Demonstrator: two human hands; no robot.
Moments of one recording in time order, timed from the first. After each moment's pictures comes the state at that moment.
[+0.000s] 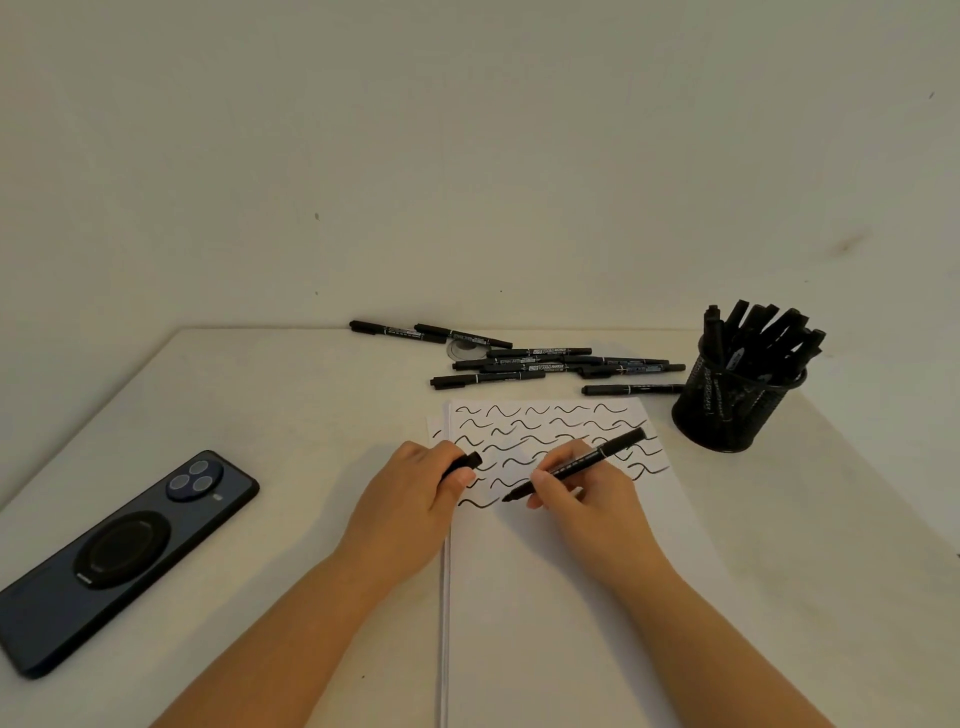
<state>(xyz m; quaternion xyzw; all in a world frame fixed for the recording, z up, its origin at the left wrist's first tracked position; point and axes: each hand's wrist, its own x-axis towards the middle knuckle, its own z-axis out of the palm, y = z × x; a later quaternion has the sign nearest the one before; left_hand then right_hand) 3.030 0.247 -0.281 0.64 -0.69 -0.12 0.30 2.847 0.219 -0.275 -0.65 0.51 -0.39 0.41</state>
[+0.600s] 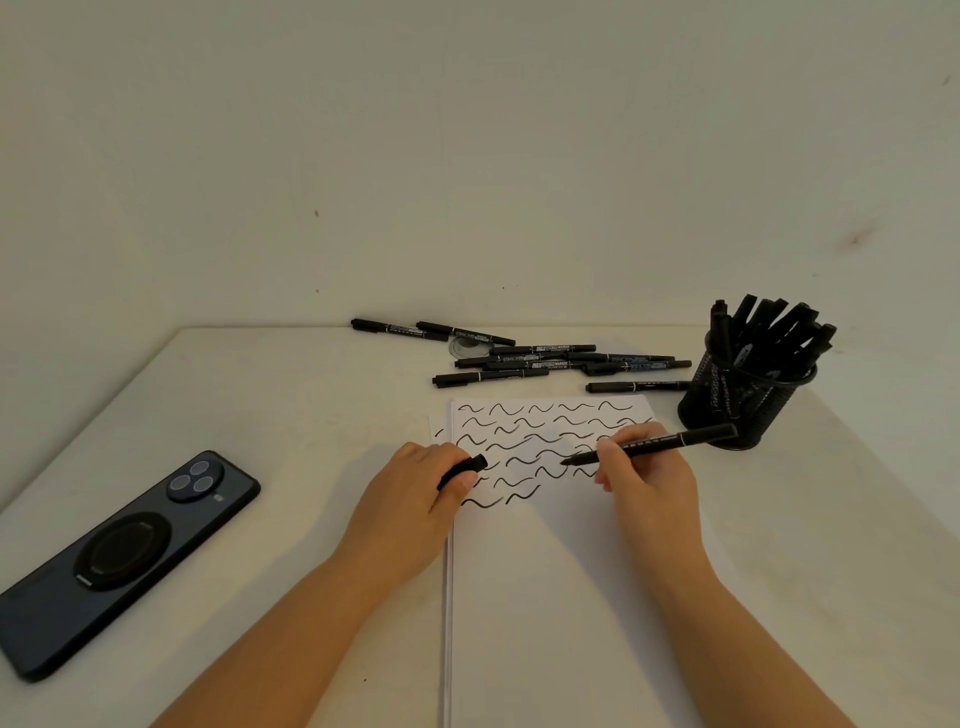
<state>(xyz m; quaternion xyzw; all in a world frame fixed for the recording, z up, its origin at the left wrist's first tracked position) 3.032 0.249 -0.282 0.63 -0.71 -0.11 0.31 2.827 0.212 -0.268 -0.53 0.54 -0.52 0.38</state>
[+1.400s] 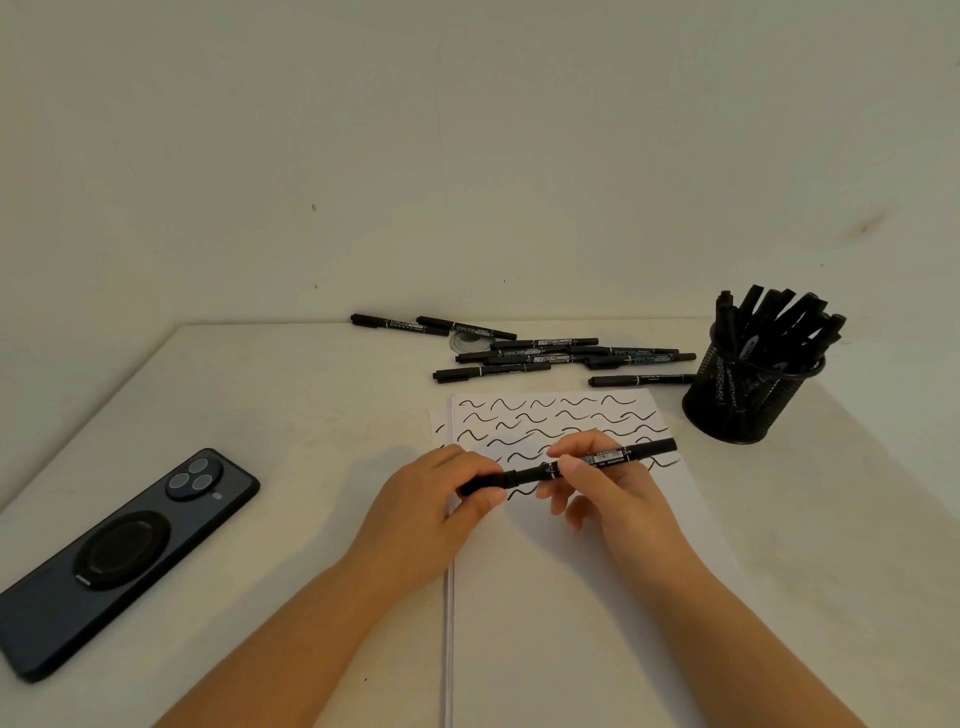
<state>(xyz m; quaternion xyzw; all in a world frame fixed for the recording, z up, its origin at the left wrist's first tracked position) 3.022 0.255 -0.273 0.57 -0.74 -0.15 0.33 2.837 0.225 -0.261 -0.56 0.38 -0.45 0.58</state>
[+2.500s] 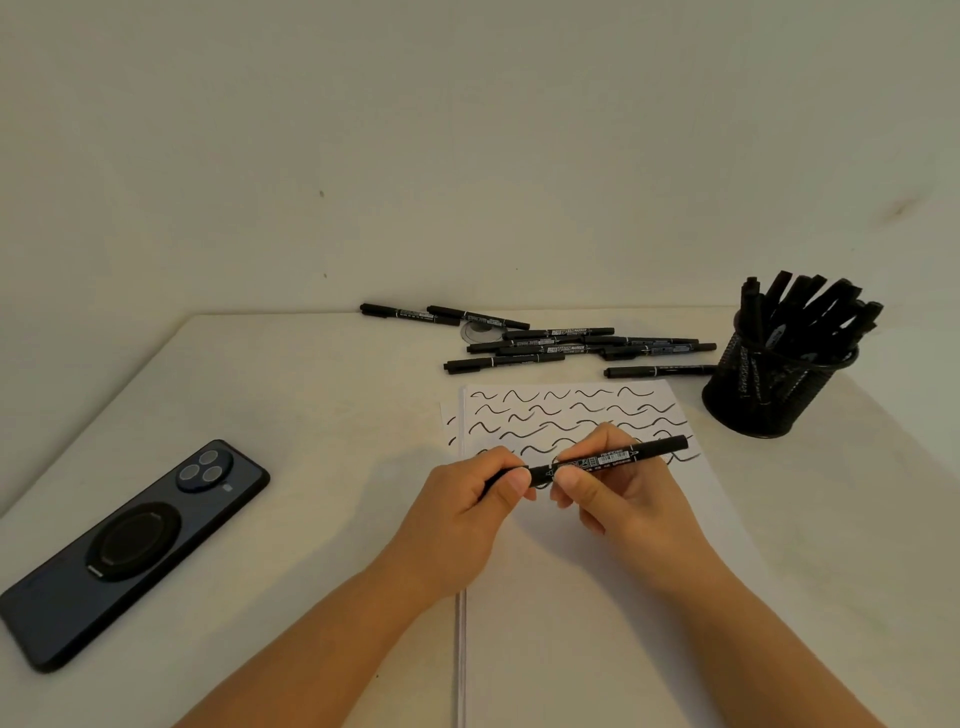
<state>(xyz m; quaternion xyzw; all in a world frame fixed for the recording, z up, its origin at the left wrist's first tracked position) 3.003 0.262 -0.267 0.53 -0.67 -0.31 0.41 2.839 0.227 -0.262 -0.60 0.32 -0.47 0.56</state>
